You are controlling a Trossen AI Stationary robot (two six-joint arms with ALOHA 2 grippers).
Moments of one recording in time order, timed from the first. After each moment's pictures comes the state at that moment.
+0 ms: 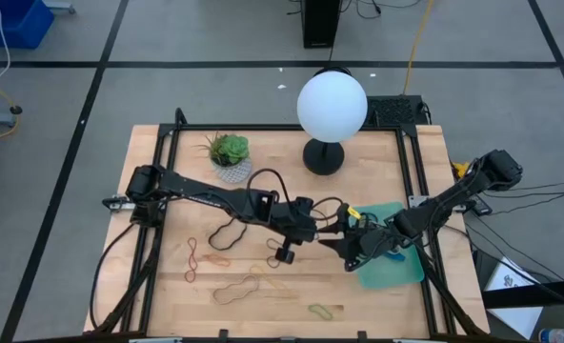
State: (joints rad) left arm -0.16 1.94 1.61 -0.46 0.05 0.26; right arm 0.50 1.30 0.66 0.11 0.57 -0.38
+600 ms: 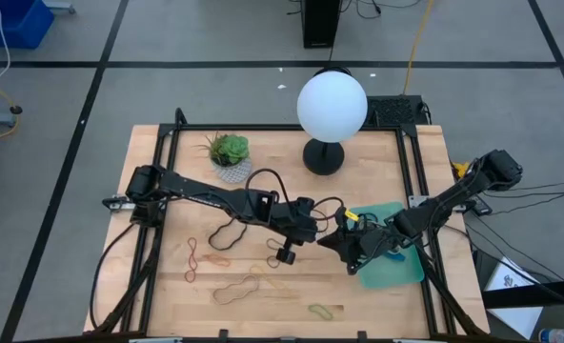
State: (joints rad) left arm -0.16 1.94 1.61 -0.43 0.05 0.26; right arm 0.50 1.30 0.66 0.11 0.47 -0.39
